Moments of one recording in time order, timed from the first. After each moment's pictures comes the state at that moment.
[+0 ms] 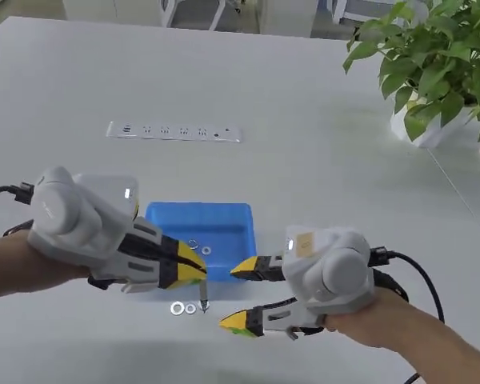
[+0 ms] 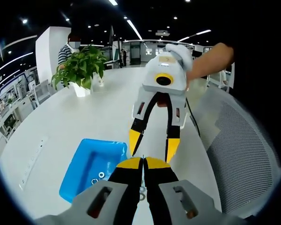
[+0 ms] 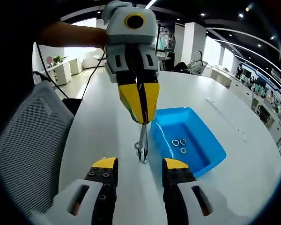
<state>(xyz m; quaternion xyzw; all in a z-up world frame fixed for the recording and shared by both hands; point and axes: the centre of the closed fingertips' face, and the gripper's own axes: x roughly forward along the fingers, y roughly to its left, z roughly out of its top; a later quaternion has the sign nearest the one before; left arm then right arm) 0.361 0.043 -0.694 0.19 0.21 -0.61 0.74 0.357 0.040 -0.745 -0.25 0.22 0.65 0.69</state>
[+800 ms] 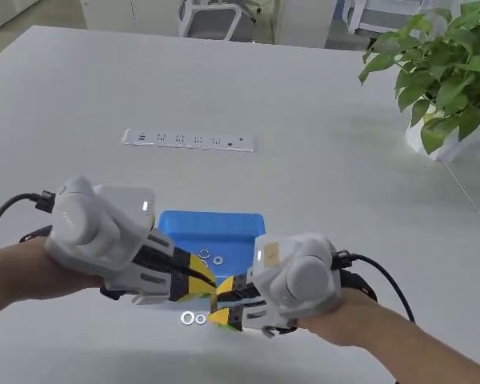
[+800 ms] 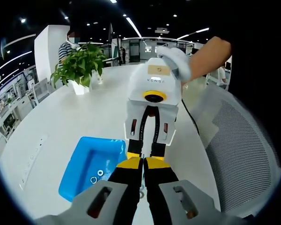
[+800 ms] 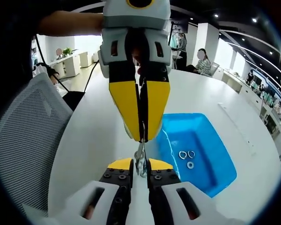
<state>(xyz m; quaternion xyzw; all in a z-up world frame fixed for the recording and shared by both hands) 0.359 0.044 -0.695 0.19 0.22 -0.61 0.74 0.360 0.071 -0.759 -0.28 0.21 0.68 0.65</state>
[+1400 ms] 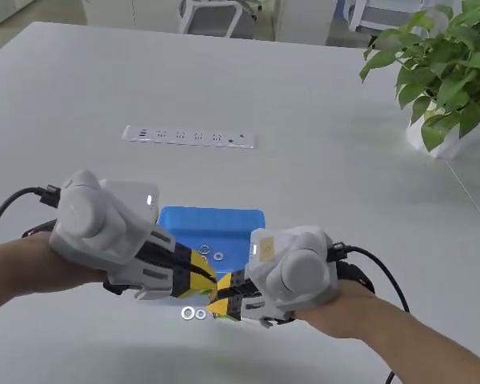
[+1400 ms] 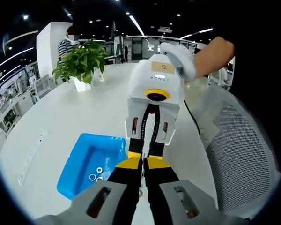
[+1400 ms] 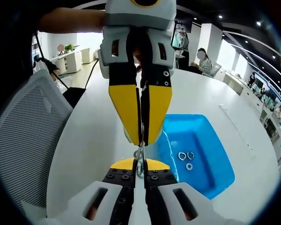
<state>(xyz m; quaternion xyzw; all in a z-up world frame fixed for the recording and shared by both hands) 0.360 0.045 -0.698 0.19 0.24 -0.60 0.74 0.360 0.071 -0.759 -0.30 0.21 0.68 0.64</state>
